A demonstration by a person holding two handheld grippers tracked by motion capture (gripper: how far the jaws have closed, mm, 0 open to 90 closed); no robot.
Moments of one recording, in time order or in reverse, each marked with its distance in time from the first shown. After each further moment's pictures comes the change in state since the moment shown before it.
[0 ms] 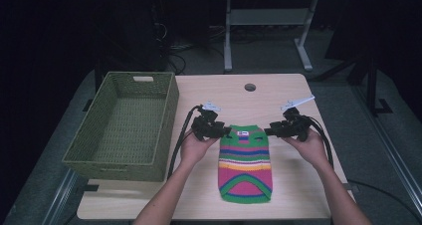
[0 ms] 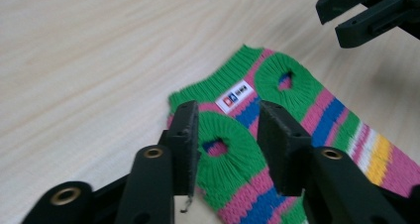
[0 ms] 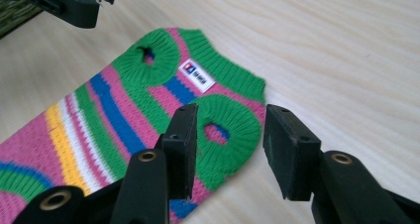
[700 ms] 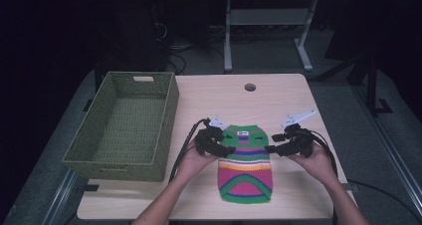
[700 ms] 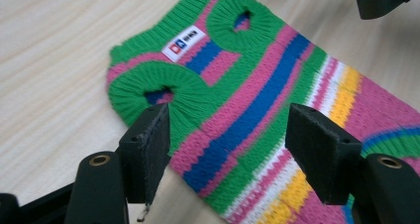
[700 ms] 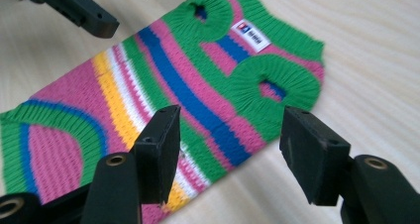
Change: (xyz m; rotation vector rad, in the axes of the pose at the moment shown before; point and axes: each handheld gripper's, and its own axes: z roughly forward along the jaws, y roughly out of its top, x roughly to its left) left arm -0.030 -0.025 0.000 0.103 -0.046 0.133; right arm 0.033 -0.031 -0.011 0.032 0.038 -0.100
